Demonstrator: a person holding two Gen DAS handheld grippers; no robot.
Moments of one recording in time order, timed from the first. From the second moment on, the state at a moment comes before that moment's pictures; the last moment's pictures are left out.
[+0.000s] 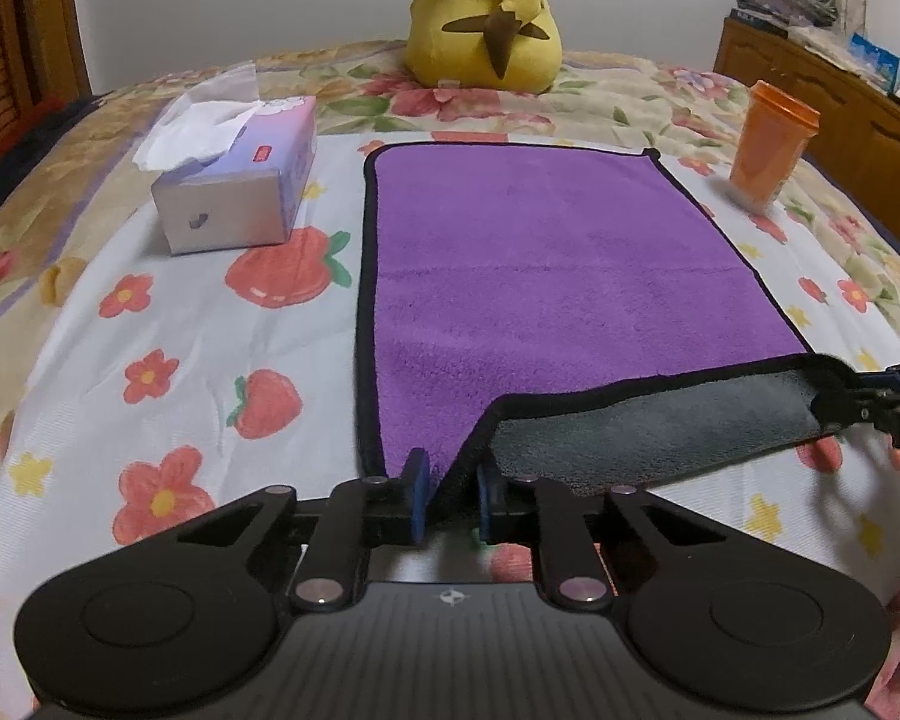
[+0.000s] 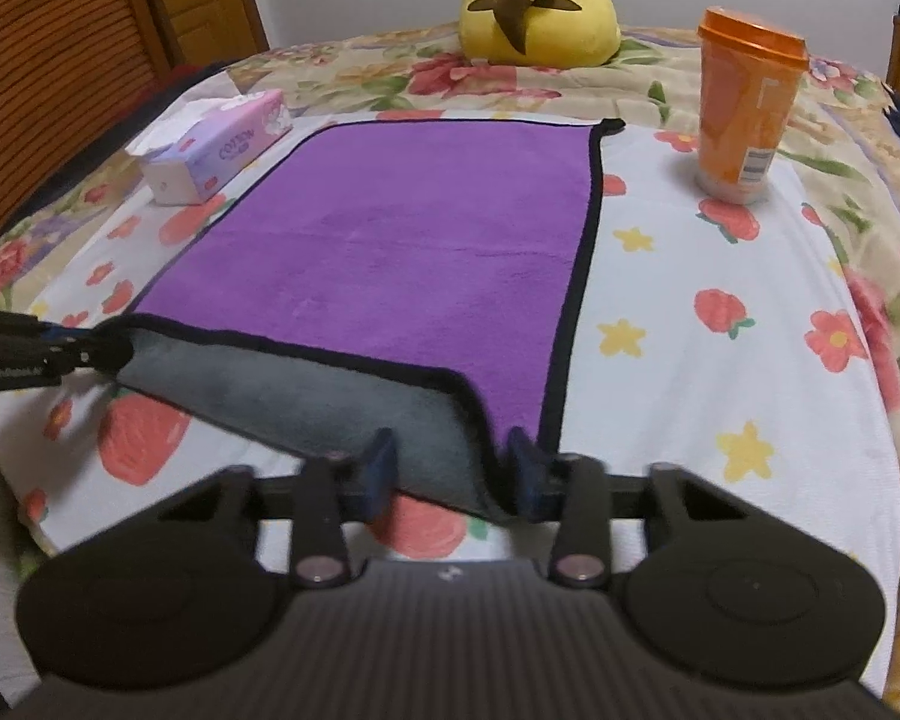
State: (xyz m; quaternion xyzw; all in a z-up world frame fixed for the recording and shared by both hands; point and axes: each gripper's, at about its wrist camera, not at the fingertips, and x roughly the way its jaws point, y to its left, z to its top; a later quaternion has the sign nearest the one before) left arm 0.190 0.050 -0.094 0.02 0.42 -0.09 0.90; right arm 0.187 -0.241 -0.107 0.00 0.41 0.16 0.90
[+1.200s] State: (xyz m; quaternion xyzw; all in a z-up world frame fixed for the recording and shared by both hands) left arm 0.180 0.041 -0.050 0.02 0.33 -0.11 0.94; right arm 0.197 -0.245 -0.068 -0.01 0.32 0.18 0.93
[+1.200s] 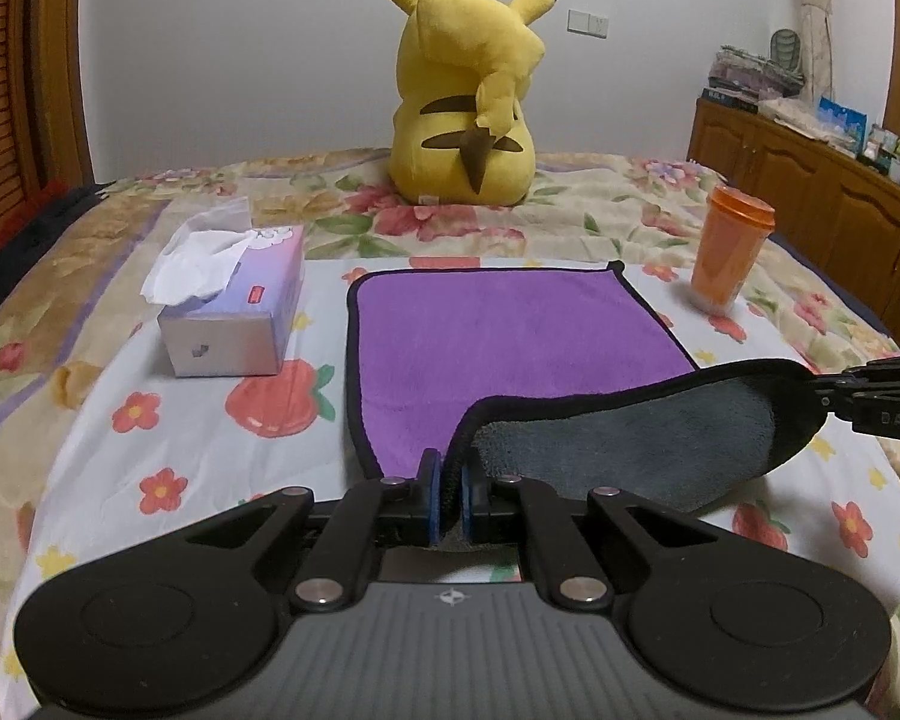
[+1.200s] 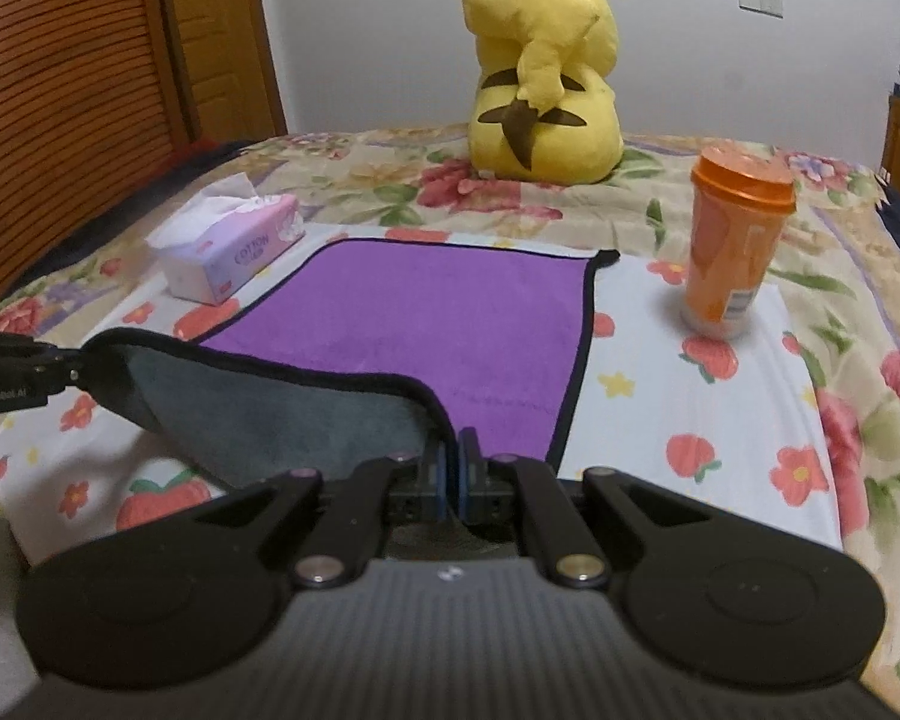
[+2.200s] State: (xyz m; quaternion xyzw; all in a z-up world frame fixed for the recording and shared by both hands) left arm 0.208 0.031 -0.045 0.04 0.30 -0.12 0.94; right arm 0.219 -0.242 -0.059 -0.04 0.29 0.20 0.93
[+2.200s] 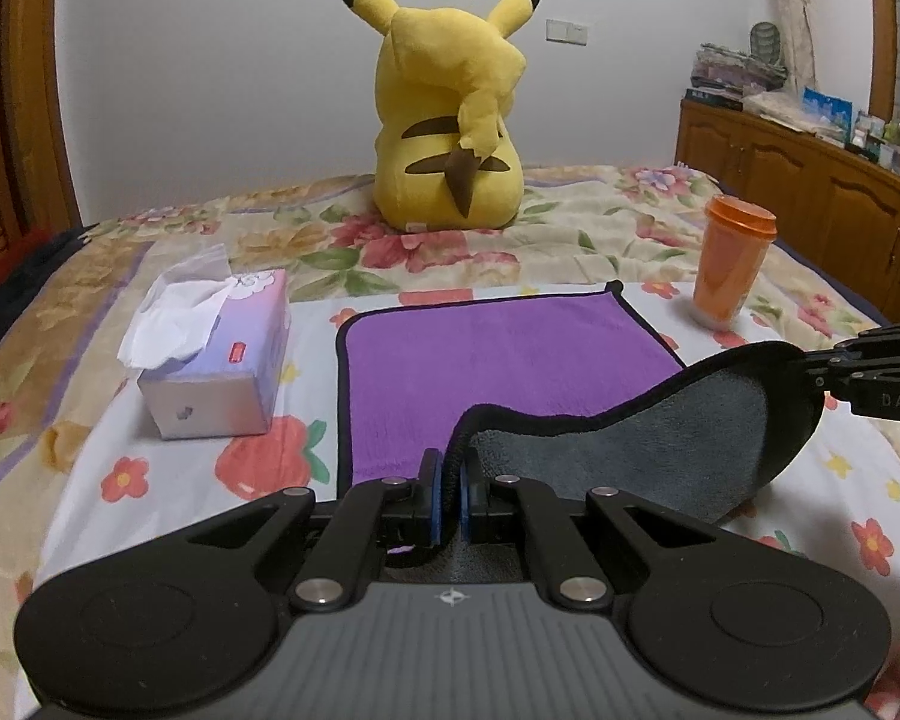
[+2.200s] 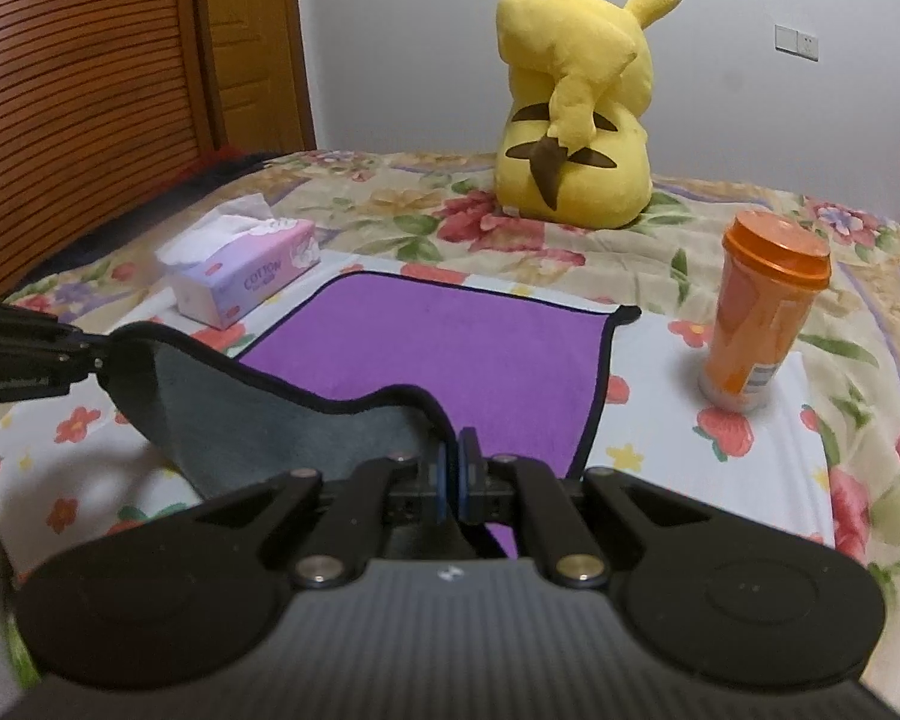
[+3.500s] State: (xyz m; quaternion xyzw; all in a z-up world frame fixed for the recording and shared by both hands) left arm 0.274 0.027 -0.064 0.08 0.29 -0.10 0.95; right arm 0.280 -0.232 -0.082 -0.09 0.28 0.22 0.93
